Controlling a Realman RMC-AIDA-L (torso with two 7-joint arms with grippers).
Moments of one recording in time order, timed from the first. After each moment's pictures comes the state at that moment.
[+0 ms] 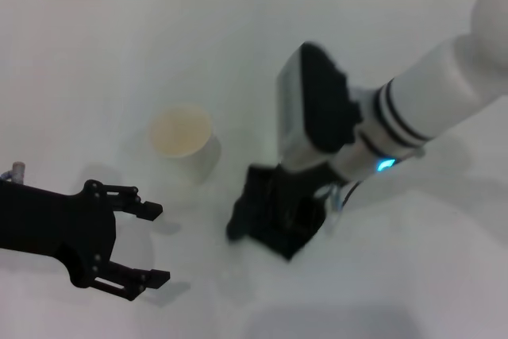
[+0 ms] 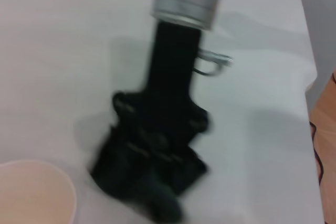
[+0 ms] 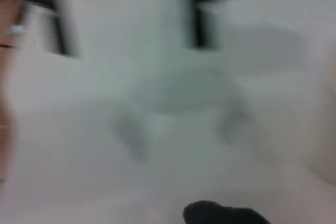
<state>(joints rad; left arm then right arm) -0.29 -2.08 1.08 1.38 2.15 1.86 -1.67 0.79 2.03 -1.92 -1.00 -2.03 -1.08 1.99</state>
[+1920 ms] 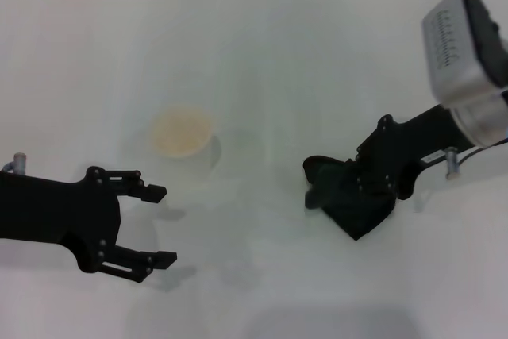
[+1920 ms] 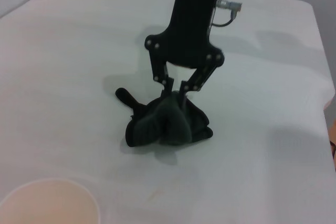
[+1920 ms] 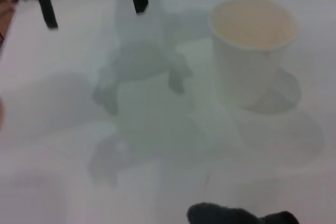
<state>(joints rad) -0.27 -2.08 1.07 1.34 2.09 1.80 -1.61 0.63 2.01 -1.37 -1.06 -2.16 -1.44 1.75</state>
